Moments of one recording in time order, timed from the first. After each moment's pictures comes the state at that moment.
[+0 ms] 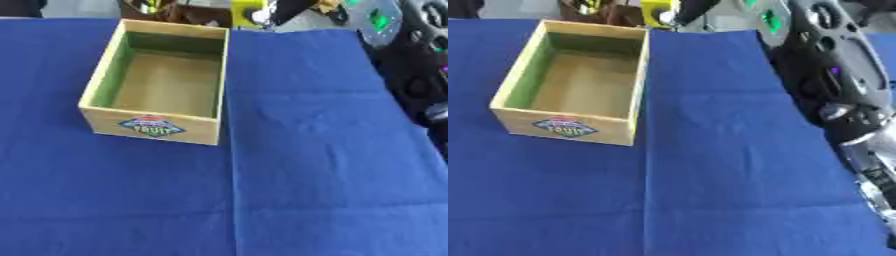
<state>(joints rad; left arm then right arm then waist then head) -0.33 0.19 0.11 -1.98 0.11 -0.25 0.16 -1.27 -0.50 0.28 -1.14 0.92 -0.12 0.55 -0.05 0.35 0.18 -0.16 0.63</state>
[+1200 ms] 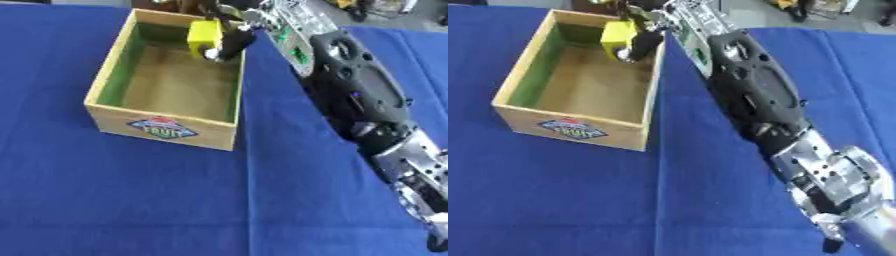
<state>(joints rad) -0.39 0.19 0.10 -1.98 0.12 -0.27 0.15 -1.27 -0.41 0.27 -0.99 1.11 -0.15 0.49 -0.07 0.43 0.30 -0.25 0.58</state>
